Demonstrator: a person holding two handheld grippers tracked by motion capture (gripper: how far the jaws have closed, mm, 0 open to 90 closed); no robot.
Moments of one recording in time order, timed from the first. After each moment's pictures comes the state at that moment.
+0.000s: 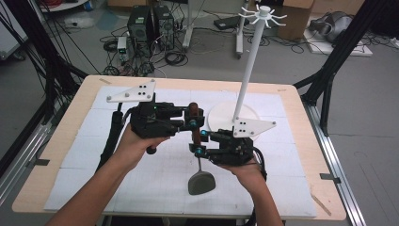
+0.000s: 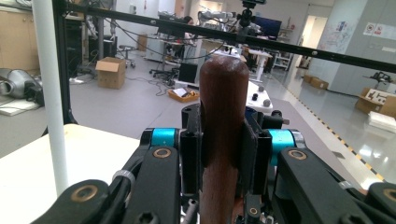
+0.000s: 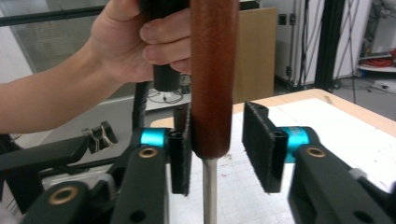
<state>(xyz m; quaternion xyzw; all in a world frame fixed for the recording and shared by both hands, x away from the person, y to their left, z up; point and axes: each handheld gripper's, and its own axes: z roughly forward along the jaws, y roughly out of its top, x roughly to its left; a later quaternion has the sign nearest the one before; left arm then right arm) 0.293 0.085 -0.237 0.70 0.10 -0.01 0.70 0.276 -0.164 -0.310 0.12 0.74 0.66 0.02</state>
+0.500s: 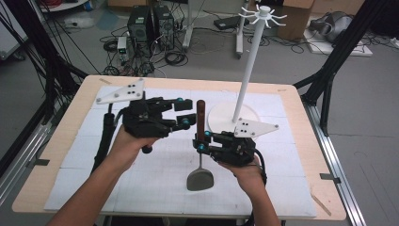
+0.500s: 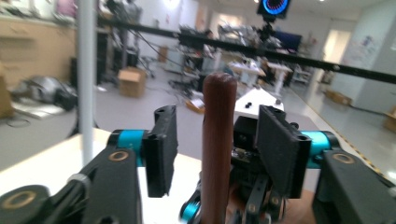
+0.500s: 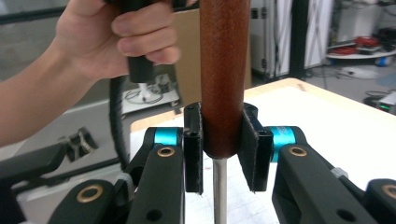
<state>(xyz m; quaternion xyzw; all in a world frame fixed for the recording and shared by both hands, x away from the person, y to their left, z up) 0.291 0.113 -0.240 0.67 0.15 0.04 0.72 0.272 -0.170 -0.313 0.18 0.73 0.65 0.05</state>
